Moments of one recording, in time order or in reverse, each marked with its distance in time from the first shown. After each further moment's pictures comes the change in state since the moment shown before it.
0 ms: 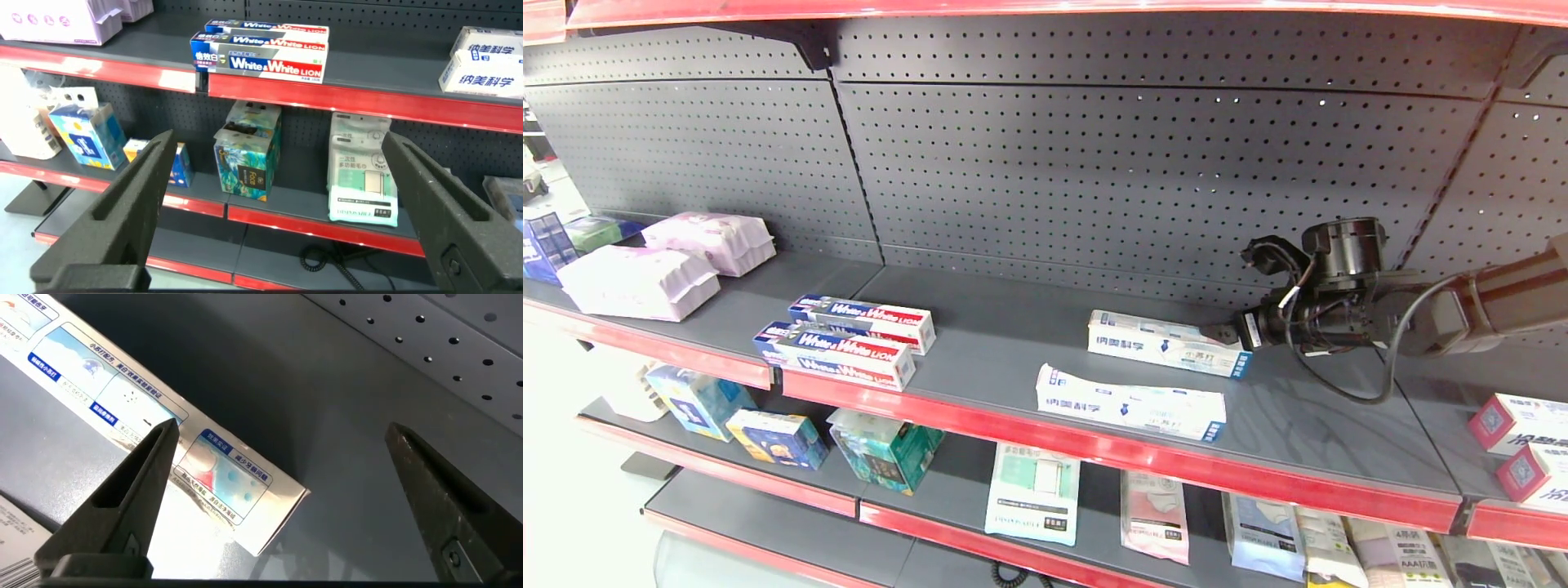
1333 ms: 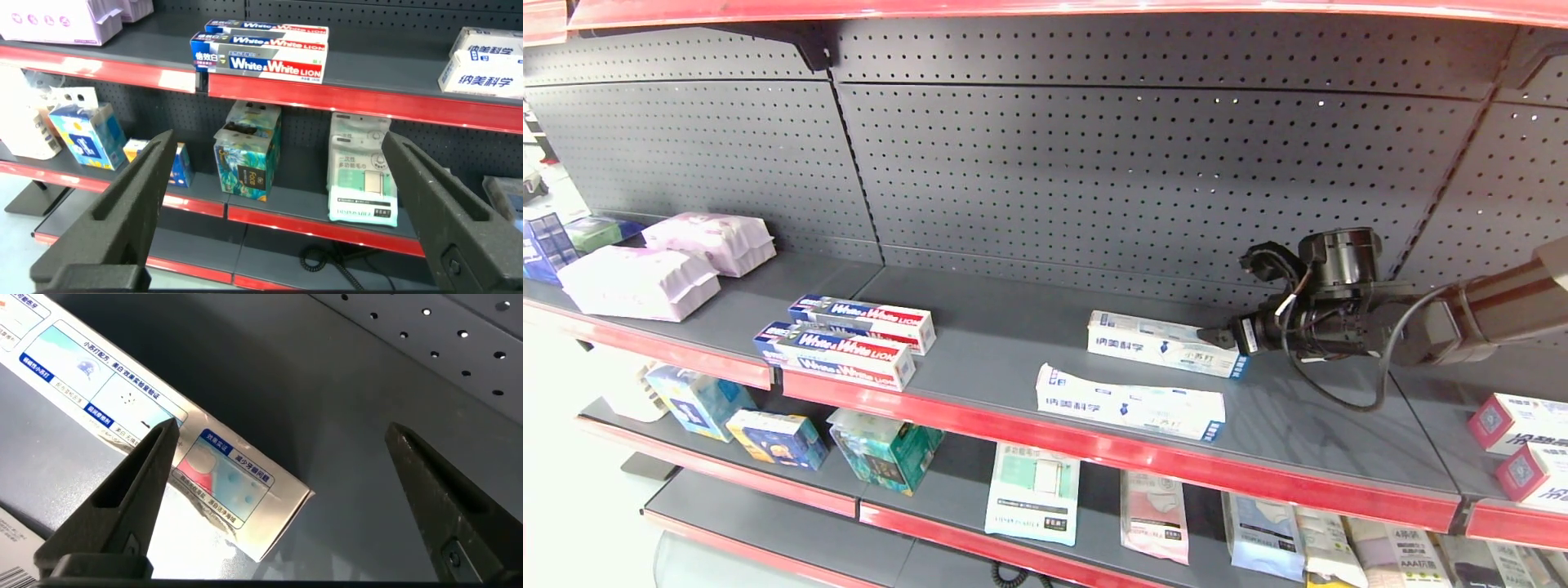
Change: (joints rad) left arm 0.000 0.000 0.000 0.000 0.000 0.000; right arm 0.001 0.024 0.034 -0.050 -0.003 0.013
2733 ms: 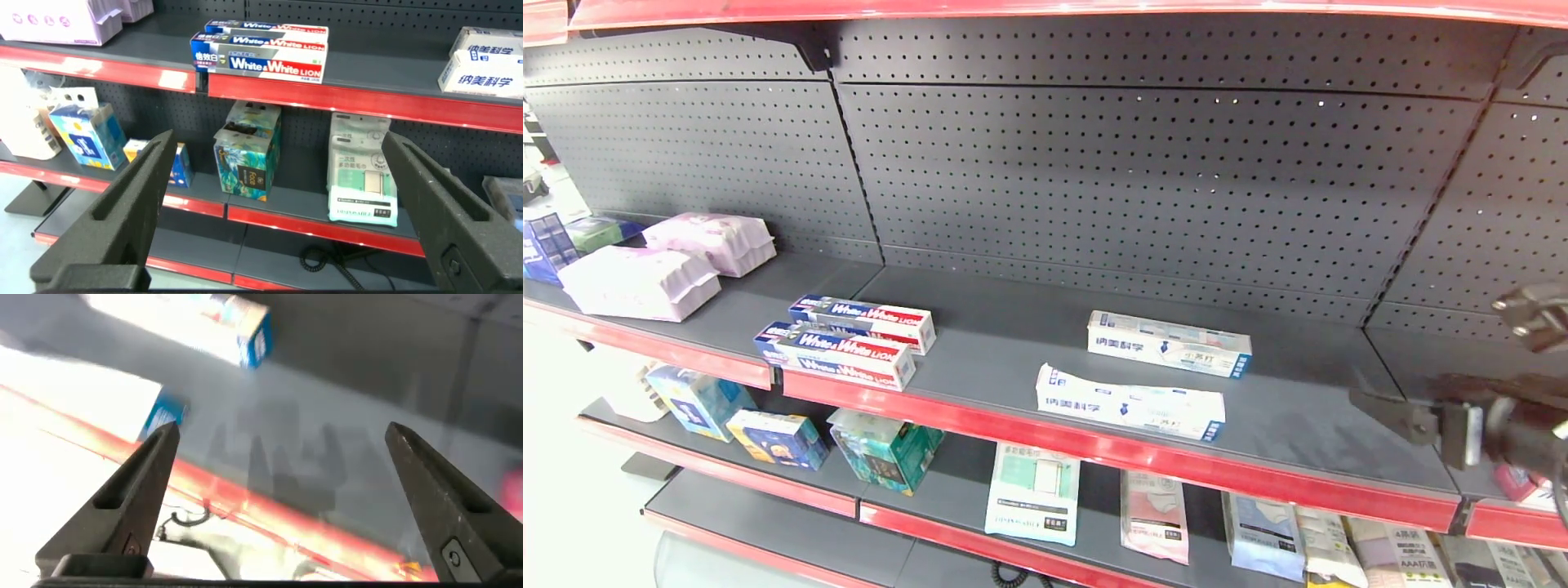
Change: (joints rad) left arm 0.000 0.000 0.000 0.000 0.000 0.000; right arm -0.037 -0.873 0.692 -0.001 -0.057 0.145
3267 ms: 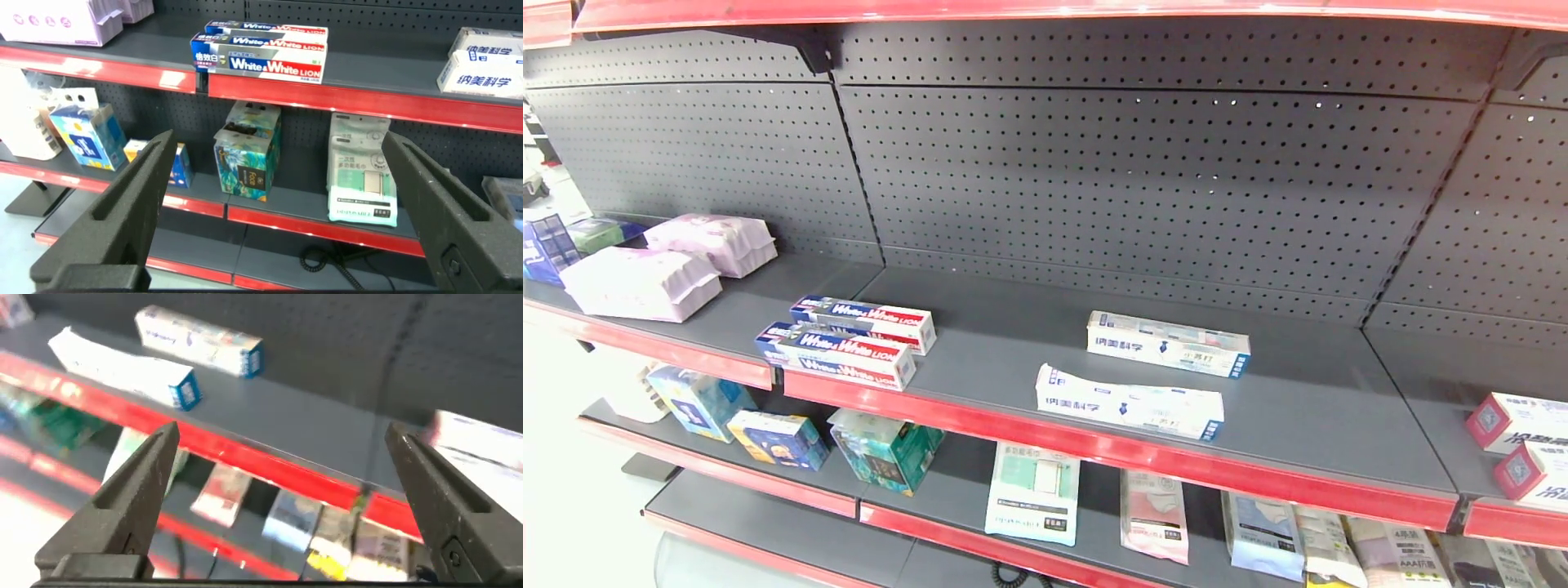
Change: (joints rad) left arm 0.000 0.000 0.000 0.000 0.000 0.001; right arm -0.022 -0.880 0.354 0.131 -0.020 -0.060
